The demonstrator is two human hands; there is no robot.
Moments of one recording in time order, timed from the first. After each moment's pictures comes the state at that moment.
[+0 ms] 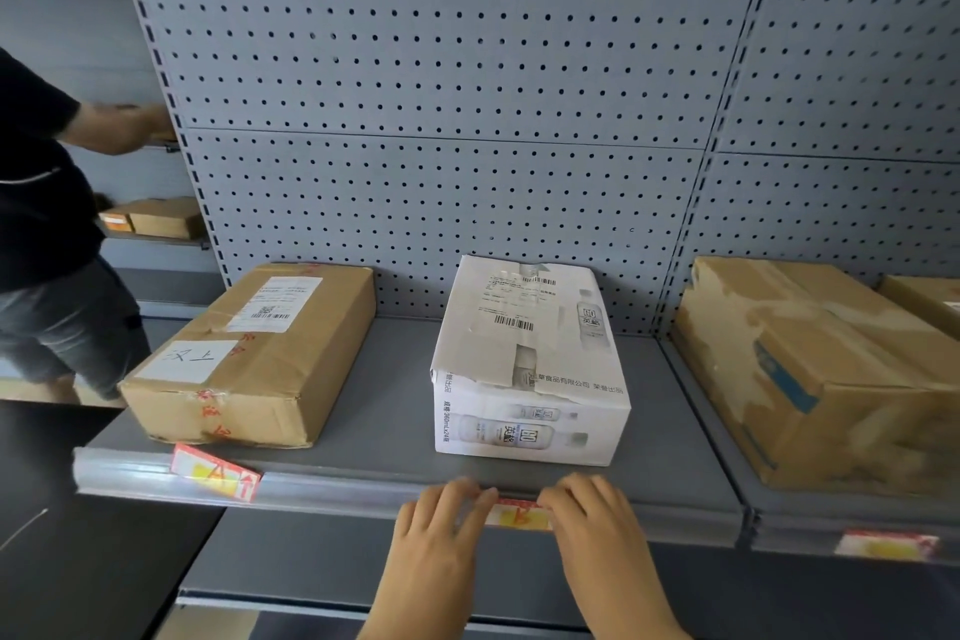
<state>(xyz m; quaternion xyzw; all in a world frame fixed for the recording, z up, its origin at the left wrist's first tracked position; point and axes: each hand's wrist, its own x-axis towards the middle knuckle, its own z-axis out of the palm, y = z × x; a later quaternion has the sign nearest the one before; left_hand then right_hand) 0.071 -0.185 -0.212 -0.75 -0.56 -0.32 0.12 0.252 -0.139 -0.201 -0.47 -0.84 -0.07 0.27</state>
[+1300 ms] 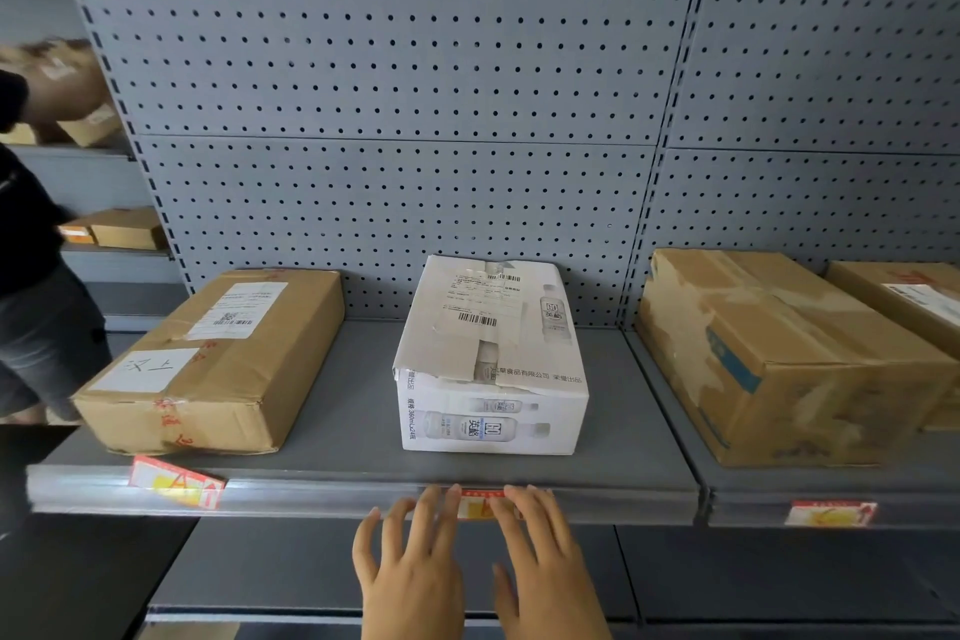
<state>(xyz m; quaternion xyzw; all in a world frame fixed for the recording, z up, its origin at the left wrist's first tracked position) 0.106 -0.200 -0.229 -0.60 -0.68 -0.32 0.26 0.244 -0.173 -0.230 -0.45 -0.85 -0.04 0.28</state>
